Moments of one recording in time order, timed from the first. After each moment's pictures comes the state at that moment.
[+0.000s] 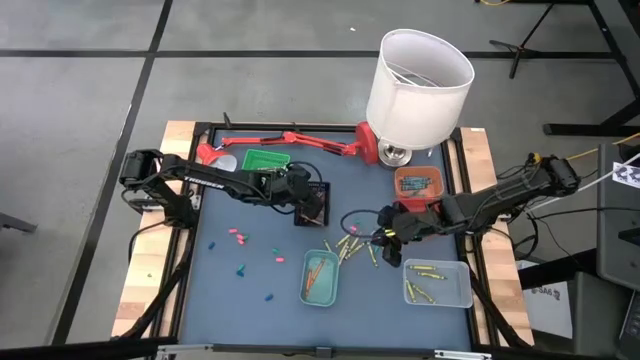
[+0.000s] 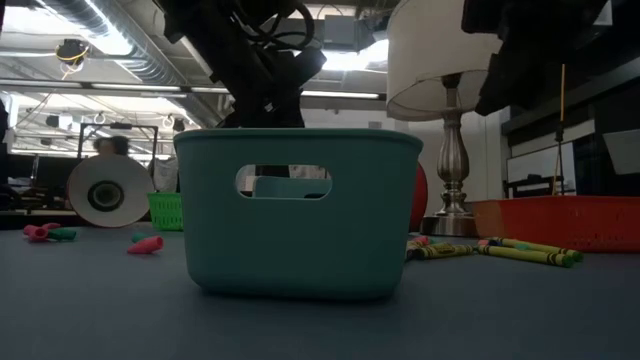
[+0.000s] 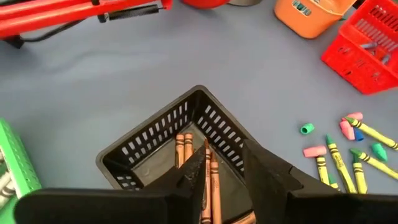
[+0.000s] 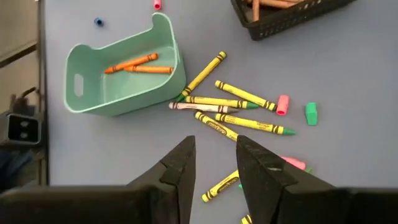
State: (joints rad) left arm 0.04 1.59 1.00 -0.22 -0.39 -0.72; right arm 0.33 1.22 0.84 -0.47 0.13 0.65
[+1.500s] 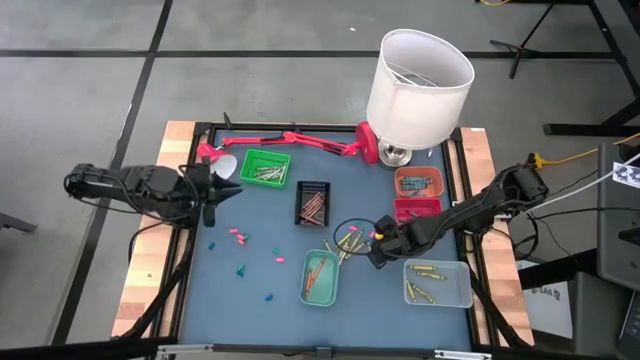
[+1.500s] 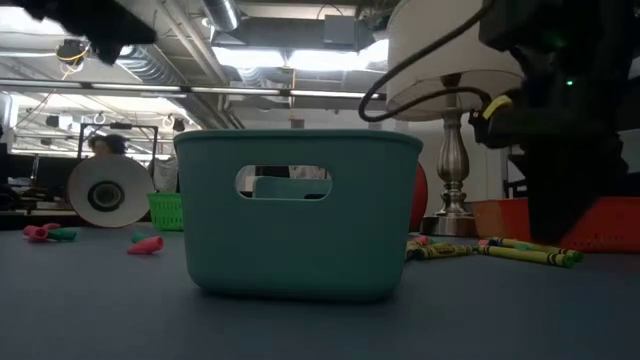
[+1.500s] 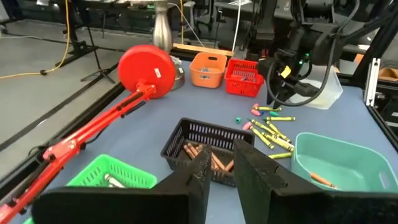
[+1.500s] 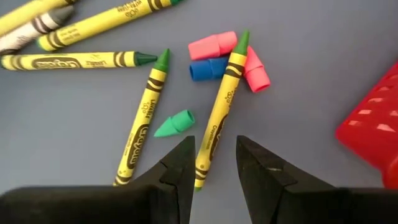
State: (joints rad) left arm -0.17 0.35 0.56 -0.52 -0.40 -0.20; right arm 0.38 1.58 0.84 -0.65 0.16 1.26
